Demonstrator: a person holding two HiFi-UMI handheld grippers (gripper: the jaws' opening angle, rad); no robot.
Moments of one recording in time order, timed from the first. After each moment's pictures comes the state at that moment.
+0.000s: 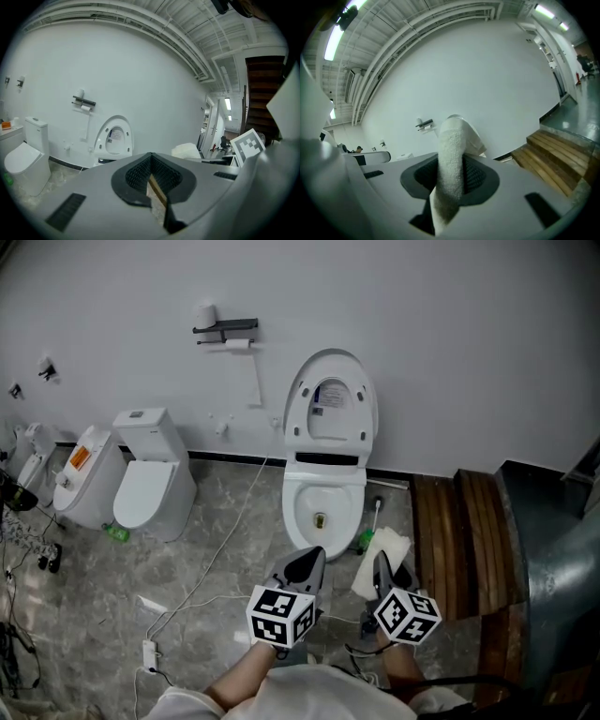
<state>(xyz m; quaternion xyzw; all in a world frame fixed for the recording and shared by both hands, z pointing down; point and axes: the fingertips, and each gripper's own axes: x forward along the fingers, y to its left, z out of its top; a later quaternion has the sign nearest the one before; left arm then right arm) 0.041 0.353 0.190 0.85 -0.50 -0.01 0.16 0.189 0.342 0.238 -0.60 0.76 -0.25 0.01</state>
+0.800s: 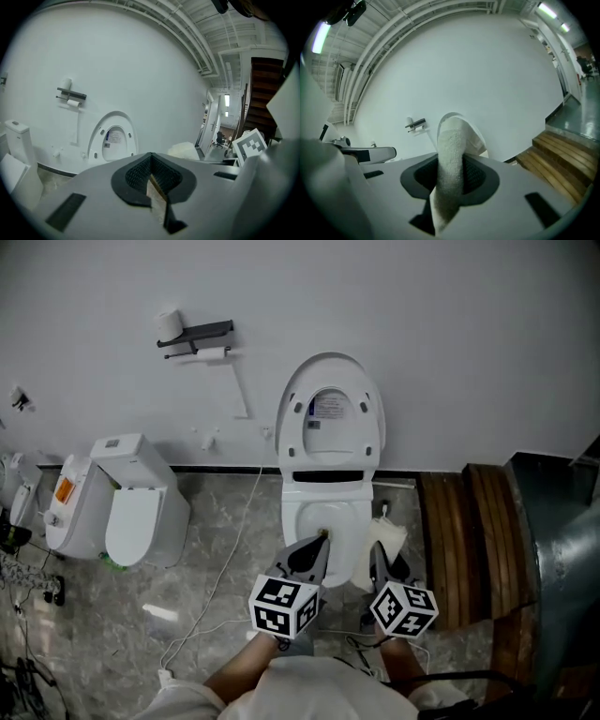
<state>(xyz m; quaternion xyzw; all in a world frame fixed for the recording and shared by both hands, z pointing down) 0.020 0.158 0.198 0.87 -0.47 0.03 0.17 0.148 0.161 0.248 -0.61 0.75 -0.25 0.00</state>
